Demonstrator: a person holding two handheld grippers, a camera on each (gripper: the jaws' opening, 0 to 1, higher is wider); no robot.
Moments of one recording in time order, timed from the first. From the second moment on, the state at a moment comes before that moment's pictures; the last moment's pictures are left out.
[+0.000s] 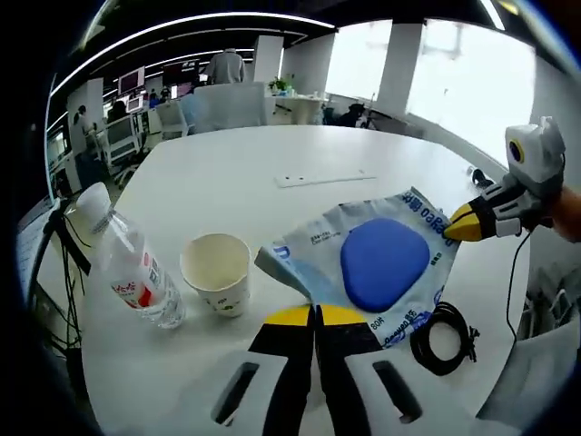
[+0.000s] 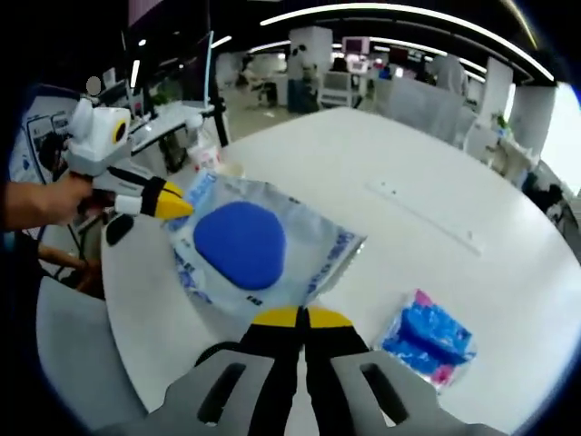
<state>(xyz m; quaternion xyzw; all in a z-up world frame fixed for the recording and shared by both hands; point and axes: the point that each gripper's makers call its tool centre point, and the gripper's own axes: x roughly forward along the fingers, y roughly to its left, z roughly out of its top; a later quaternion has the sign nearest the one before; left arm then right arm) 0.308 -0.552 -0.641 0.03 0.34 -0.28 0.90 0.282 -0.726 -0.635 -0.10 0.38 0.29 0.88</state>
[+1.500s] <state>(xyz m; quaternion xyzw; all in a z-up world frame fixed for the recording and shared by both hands) 0.347 -0.583 -0.653 0.10 0.35 -0.32 0.88 0.302 -0.751 -0.654 -0.08 0.39 0.27 0.88</state>
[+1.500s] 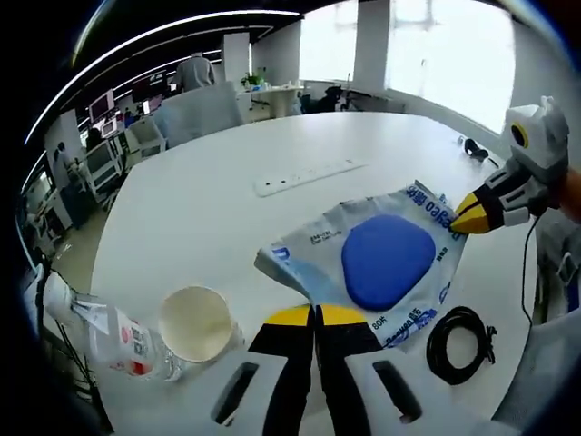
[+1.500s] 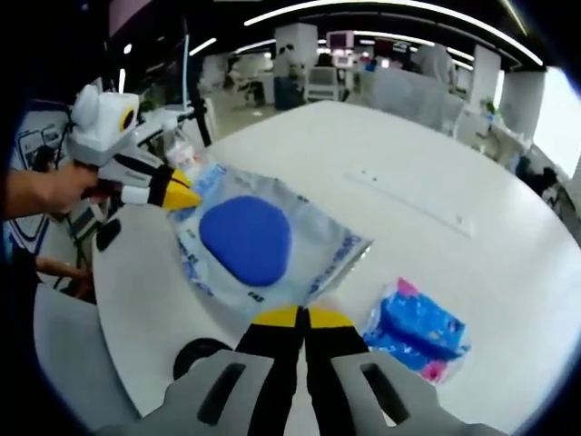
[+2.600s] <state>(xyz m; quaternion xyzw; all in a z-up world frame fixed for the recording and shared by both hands) 0.368 -0.589 -0.693 0.14 0.35 -0.32 0.87 0.320 -0.754 -0.698 -0.08 0.41 0.26 0.87</state>
